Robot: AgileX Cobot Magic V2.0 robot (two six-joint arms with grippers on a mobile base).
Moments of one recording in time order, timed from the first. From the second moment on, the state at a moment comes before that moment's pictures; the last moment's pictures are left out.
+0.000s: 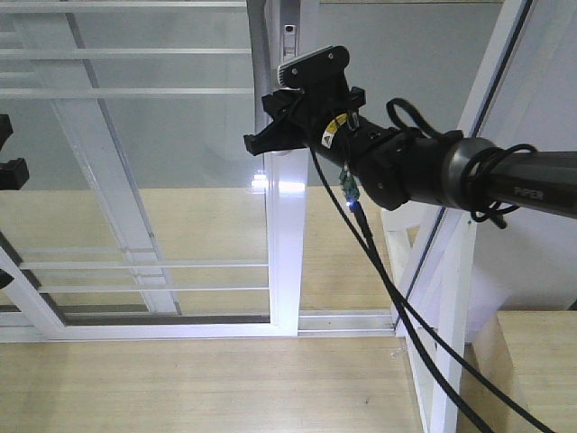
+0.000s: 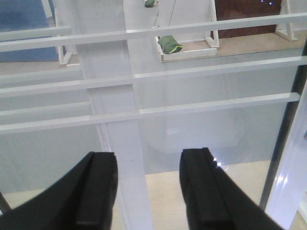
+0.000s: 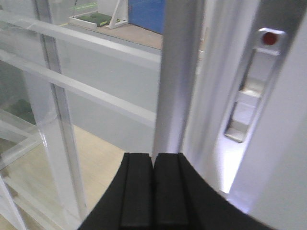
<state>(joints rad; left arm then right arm) 0.00 1.01 -0.54 0.30 -0.17 -0.19 0.52 1.93 -1.20 -0.12 -0.39 0.09</state>
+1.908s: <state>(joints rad) -0.24 1.42 -0.75 0.45 -0.48 -0.41 -0.02 1.10 -0.87 -0.15 0.55 0.01</state>
